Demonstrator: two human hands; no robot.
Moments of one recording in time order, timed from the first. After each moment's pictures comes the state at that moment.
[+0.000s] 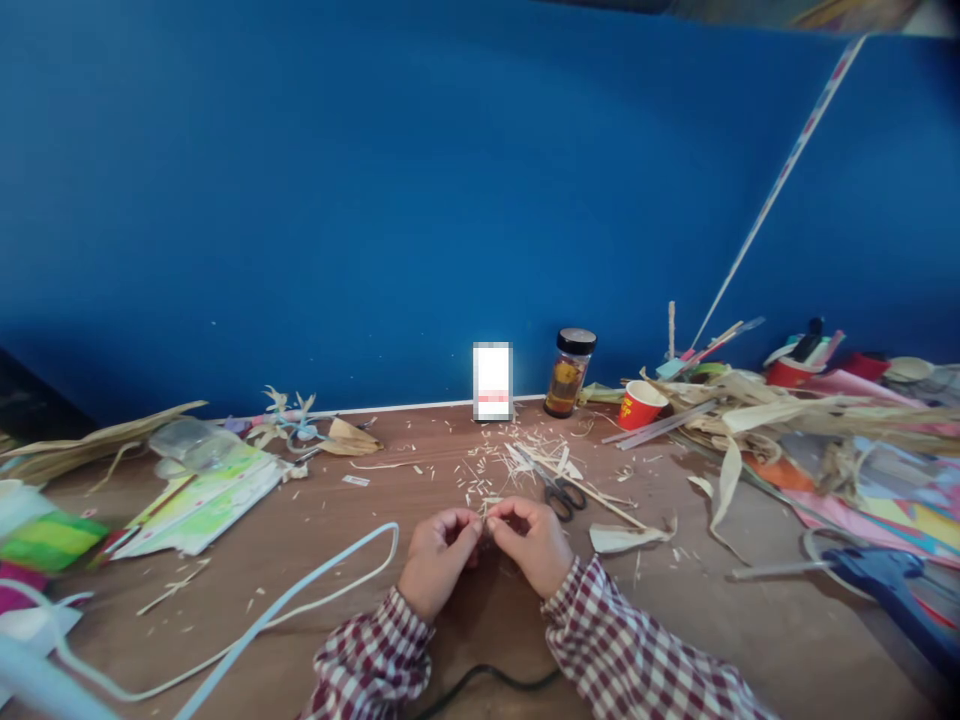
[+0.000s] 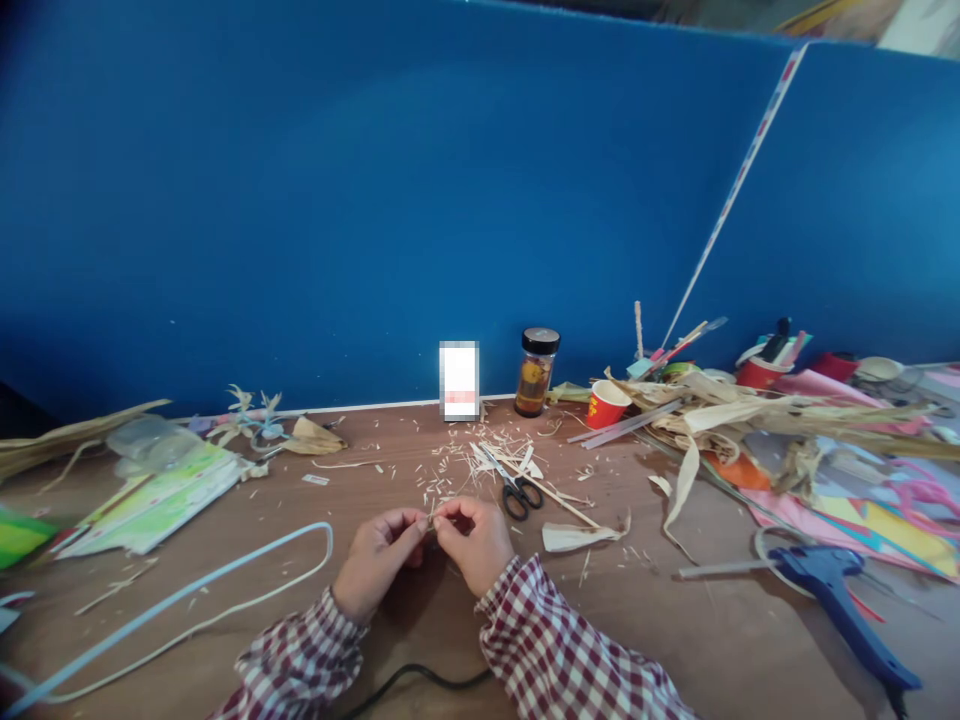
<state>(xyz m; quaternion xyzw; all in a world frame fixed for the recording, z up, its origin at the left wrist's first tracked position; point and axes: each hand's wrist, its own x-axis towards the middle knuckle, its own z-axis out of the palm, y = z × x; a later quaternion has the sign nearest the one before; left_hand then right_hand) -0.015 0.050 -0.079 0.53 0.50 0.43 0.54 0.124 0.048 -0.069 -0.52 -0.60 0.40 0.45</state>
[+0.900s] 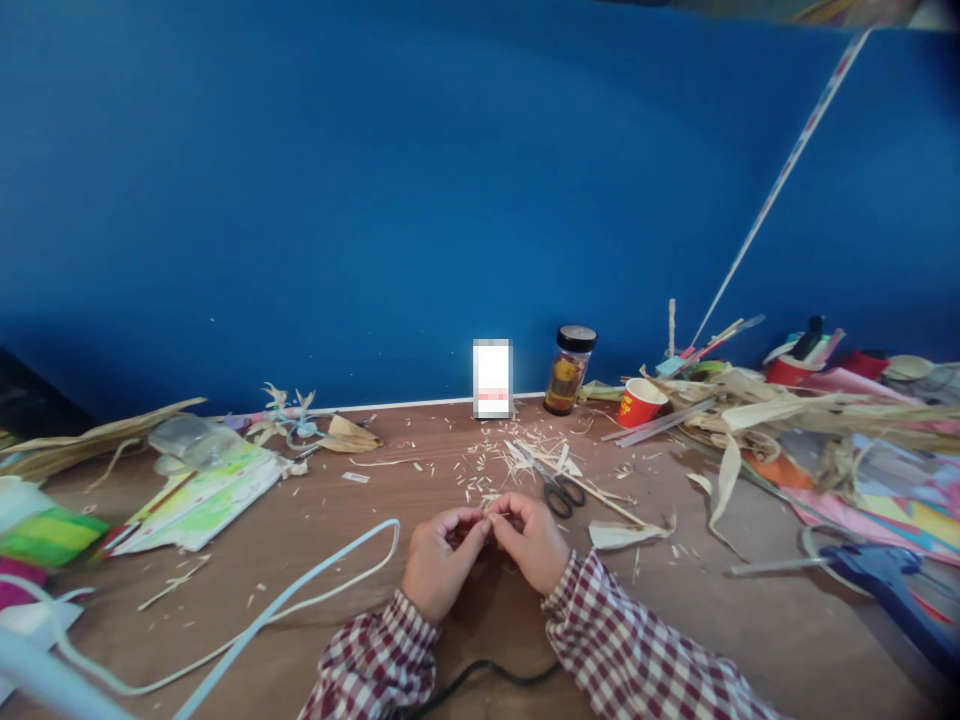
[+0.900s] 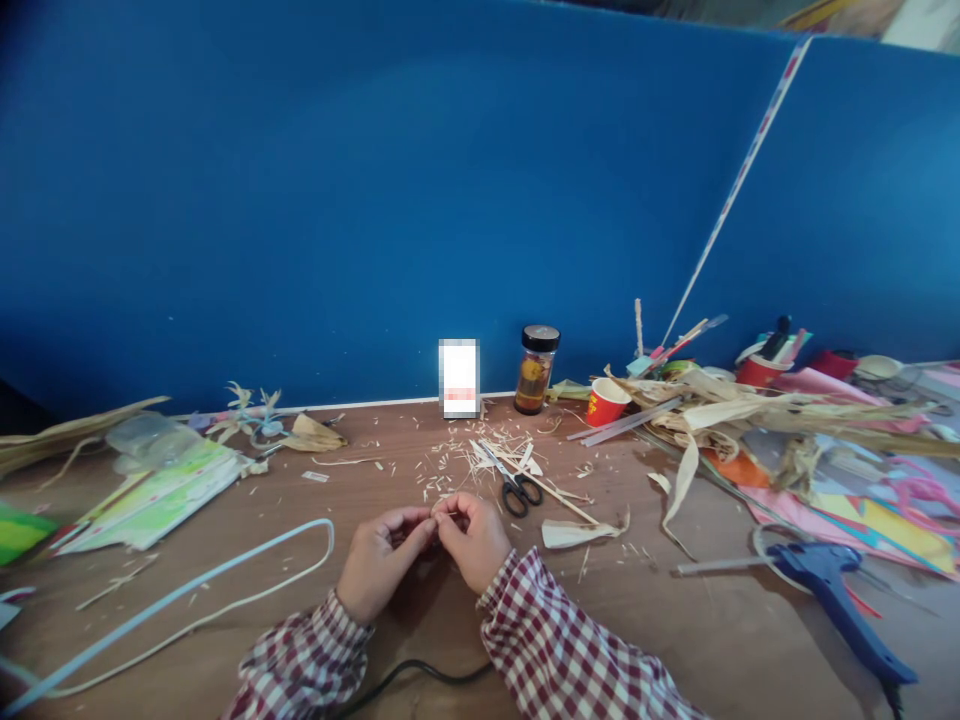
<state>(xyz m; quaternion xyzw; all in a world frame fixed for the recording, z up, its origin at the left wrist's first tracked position) -0.015 0.047 -0.082 0.58 0.50 0.45 0.45 0.123 0.050 -0.073 -0.50 -0.58 0.48 0.43</state>
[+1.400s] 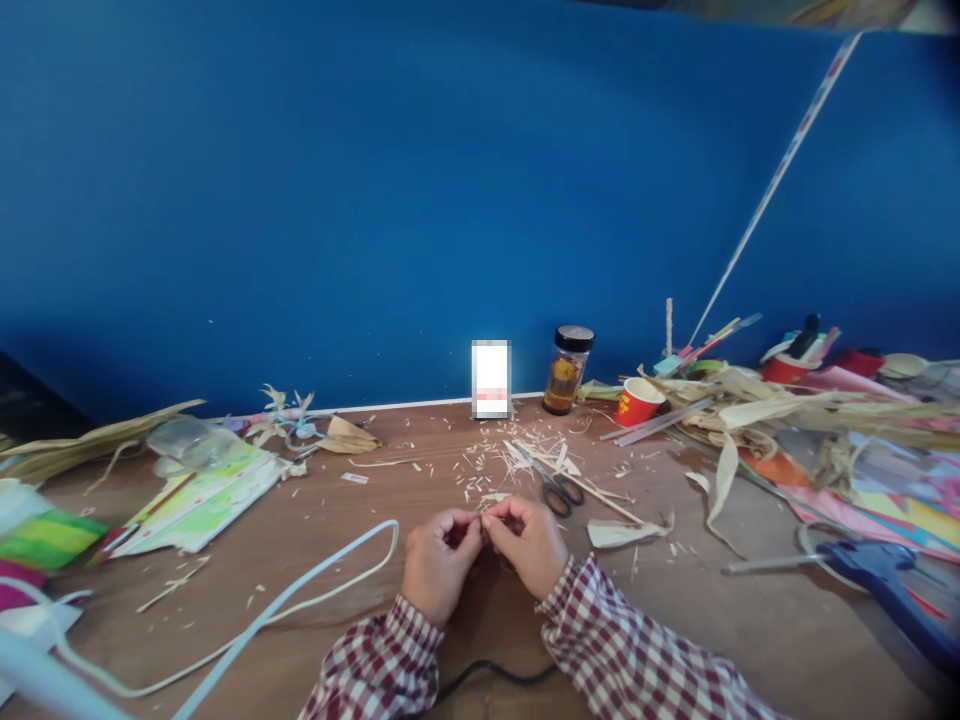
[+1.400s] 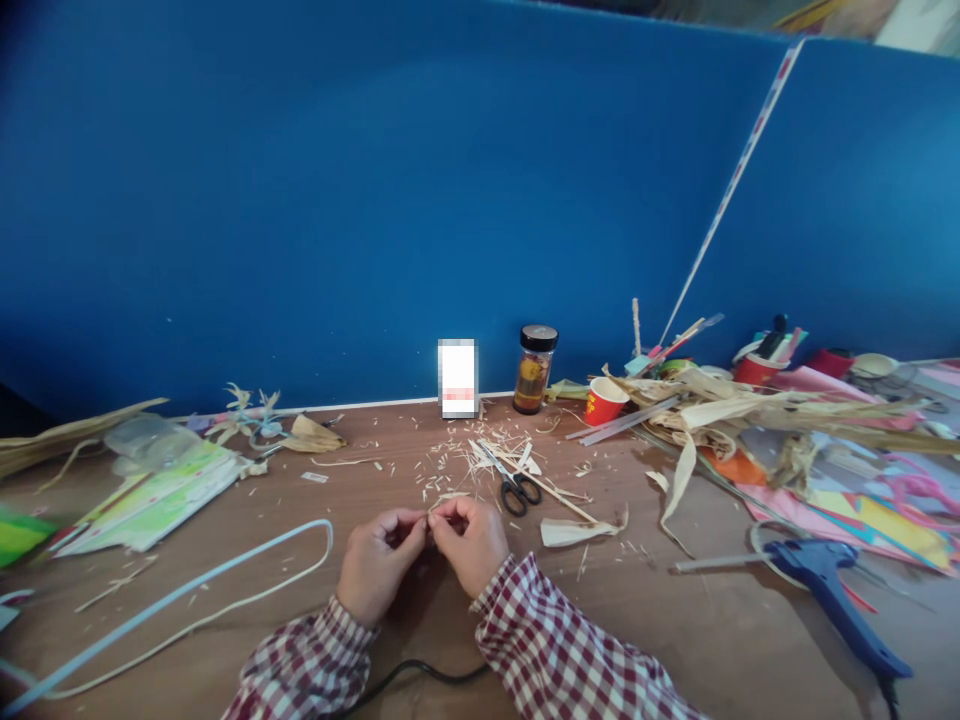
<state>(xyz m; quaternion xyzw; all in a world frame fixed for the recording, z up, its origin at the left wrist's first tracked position) -0.012 0.041 -0.078 0.61 0.55 0.45 0.35 0.120 0.044 -0.073 -0.52 -0.57 0.45 0.45</state>
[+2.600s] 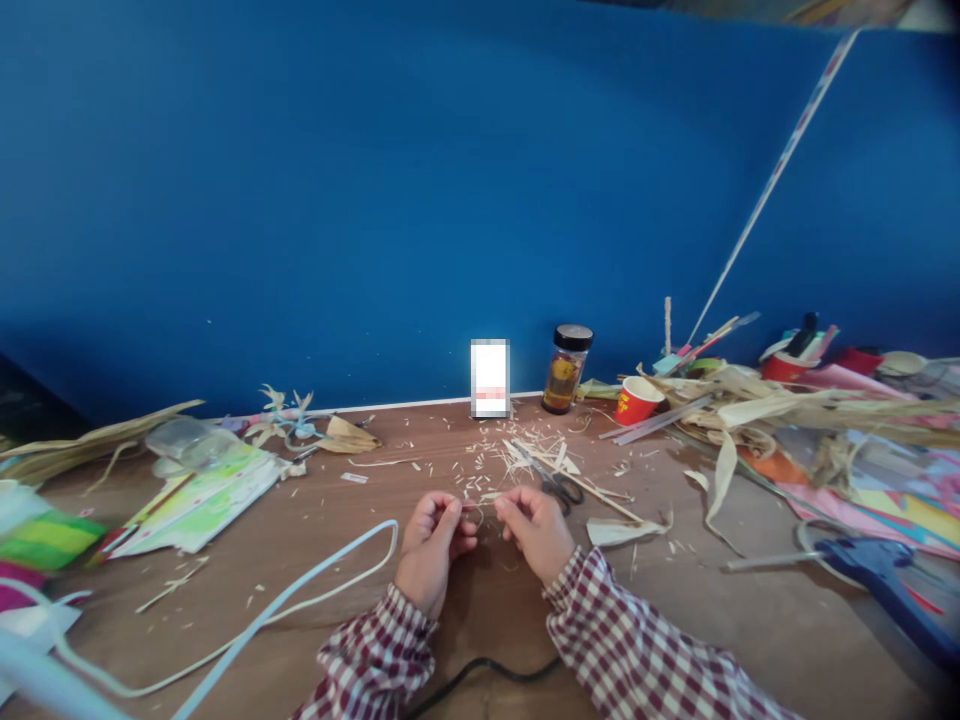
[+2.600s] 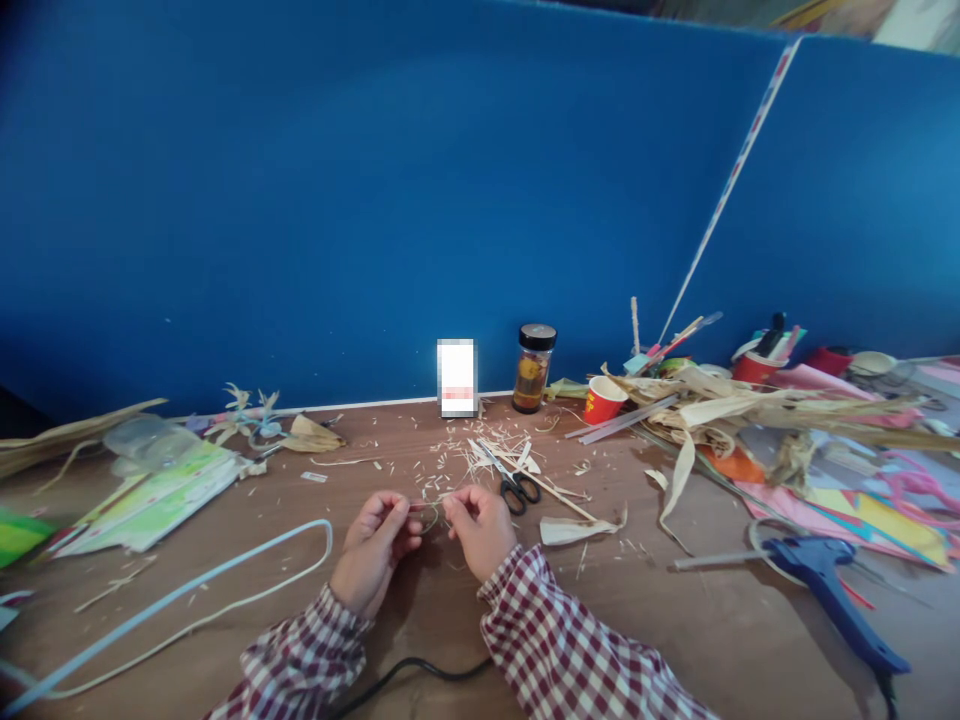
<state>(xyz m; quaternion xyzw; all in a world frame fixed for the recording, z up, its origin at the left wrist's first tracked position) -0.009 0.048 -0.080 0.31 0.45 0.58 0.61 0.130 0.053 -0.075 -0.55 -0.54 0.44 0.46</state>
